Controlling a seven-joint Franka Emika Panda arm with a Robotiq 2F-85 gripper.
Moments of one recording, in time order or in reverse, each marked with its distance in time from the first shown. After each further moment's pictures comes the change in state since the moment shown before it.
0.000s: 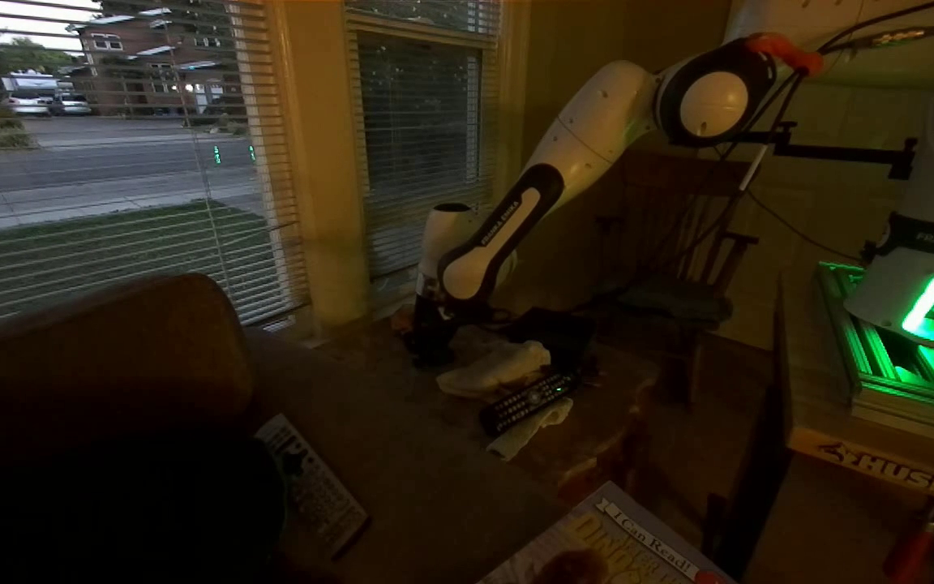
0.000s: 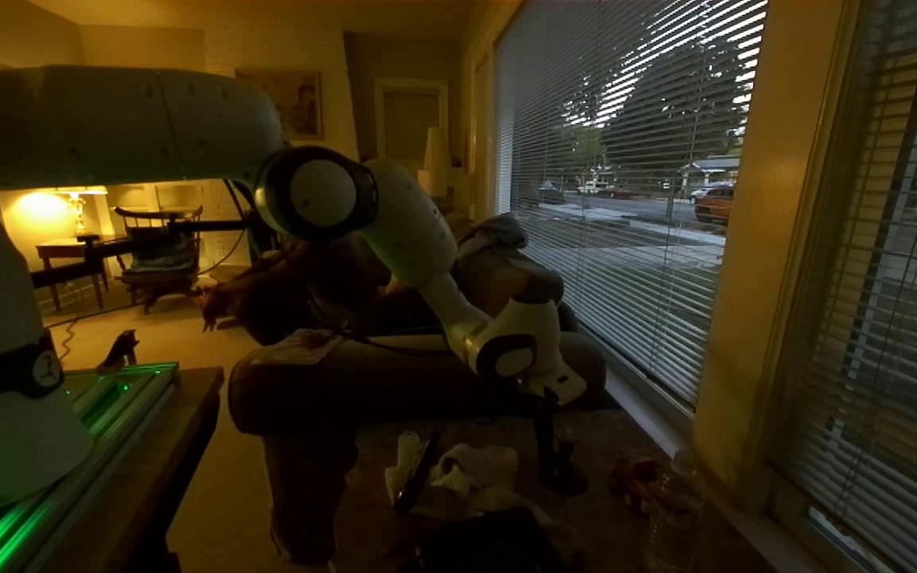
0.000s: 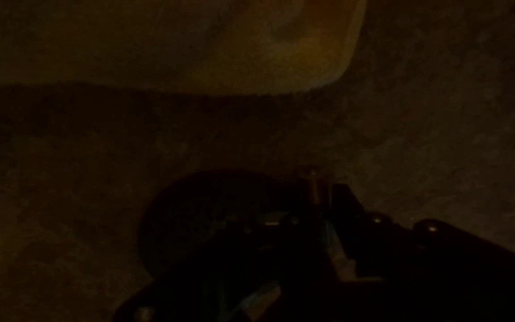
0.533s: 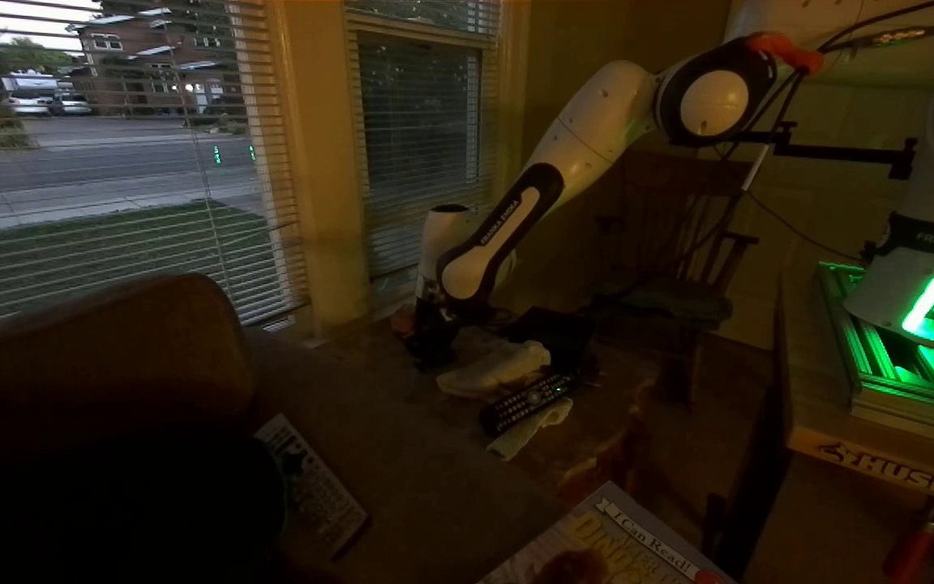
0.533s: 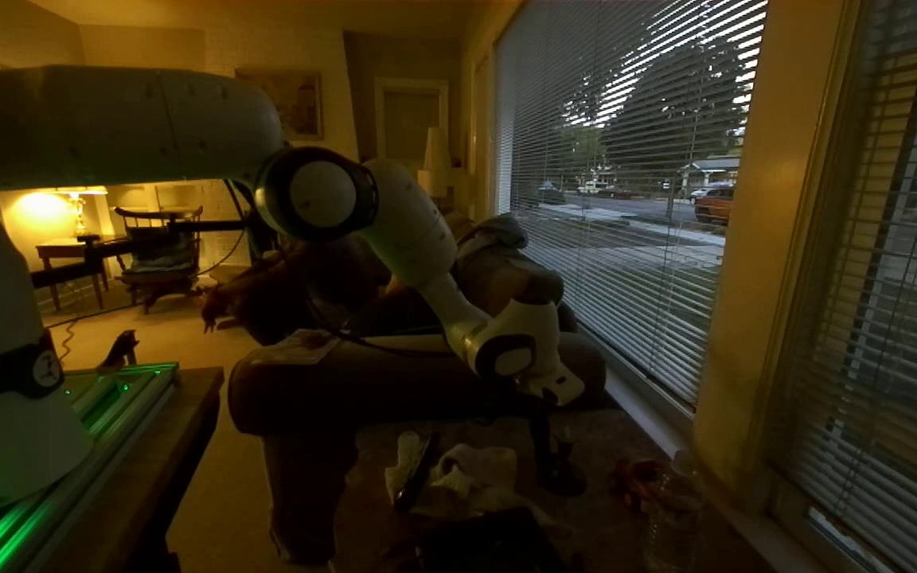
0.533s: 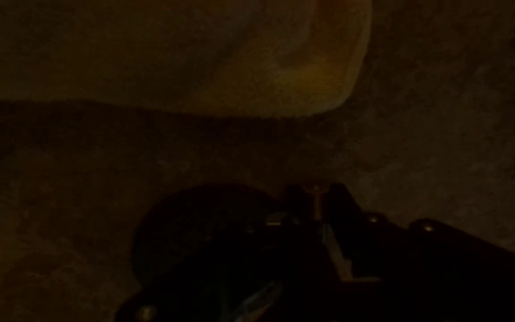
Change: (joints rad) arm -0.002 0.000 0.011 0.002 0.000 -0.034 -0.040
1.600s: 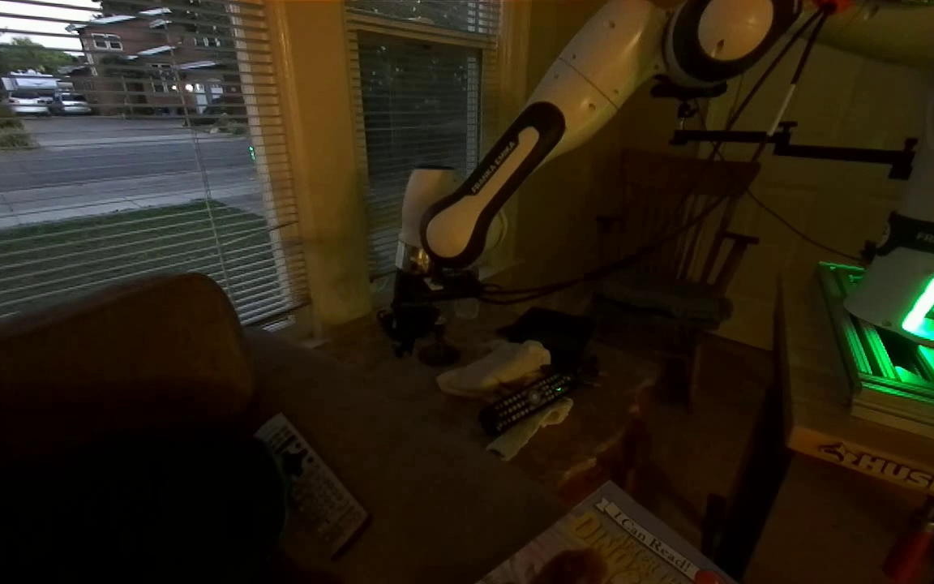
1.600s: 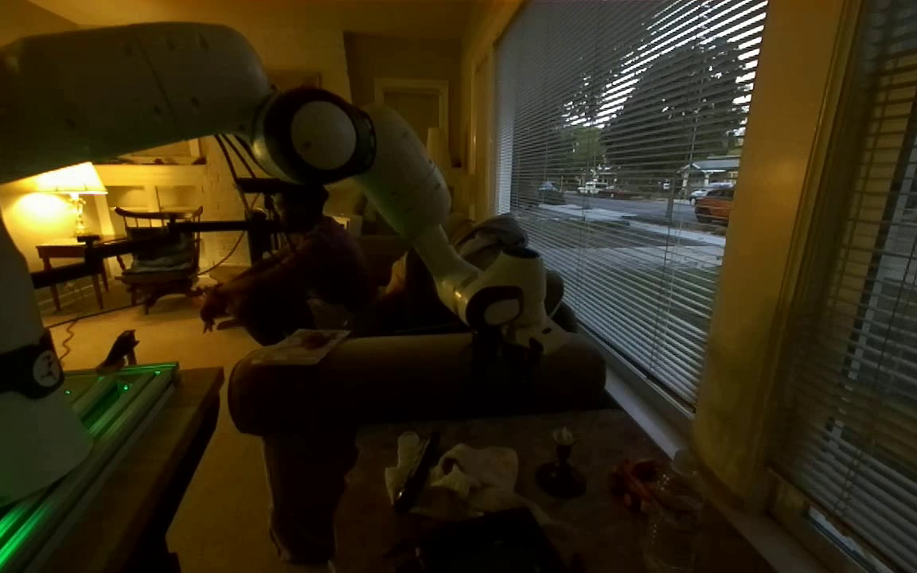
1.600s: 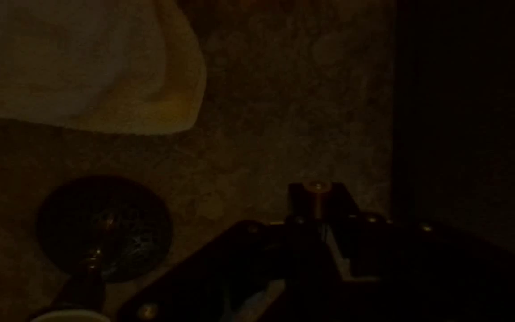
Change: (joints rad) arm 0.034 -0.220 0.080 -0.201 0.000 -0.005 -0.025
